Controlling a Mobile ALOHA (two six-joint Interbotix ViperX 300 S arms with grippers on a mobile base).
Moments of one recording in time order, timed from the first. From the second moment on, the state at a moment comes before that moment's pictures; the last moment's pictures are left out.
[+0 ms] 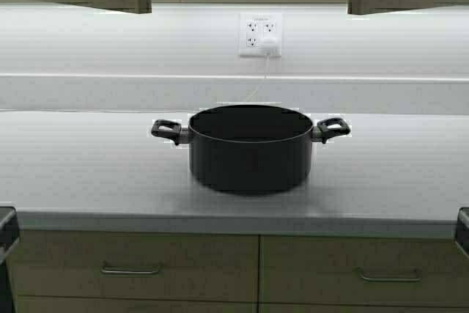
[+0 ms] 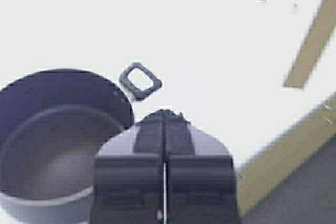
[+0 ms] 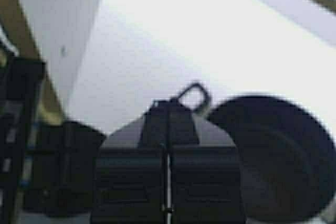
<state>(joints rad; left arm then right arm) -0.81 -0.26 0.72 -0.43 -0.18 0.34 0.62 -0.39 0.49 0.55 0.36 -0.66</state>
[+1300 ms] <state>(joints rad) -0.66 -0.39 0.84 -0.43 -0.27 0.31 0.37 -0.53 0.68 0.54 0.32 -0.63</state>
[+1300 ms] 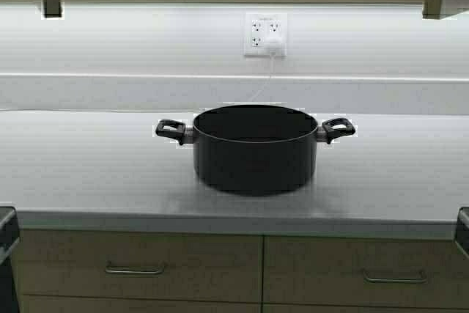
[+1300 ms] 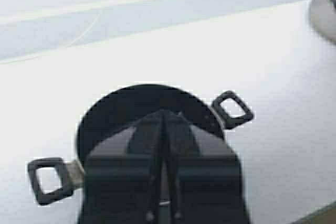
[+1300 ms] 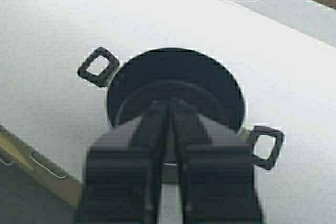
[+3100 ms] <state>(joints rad) -0.50 0.87 0.86 -0.19 -1.62 -1.06 0.27 0.73 0.95 -0.02 -1.54 0.98</state>
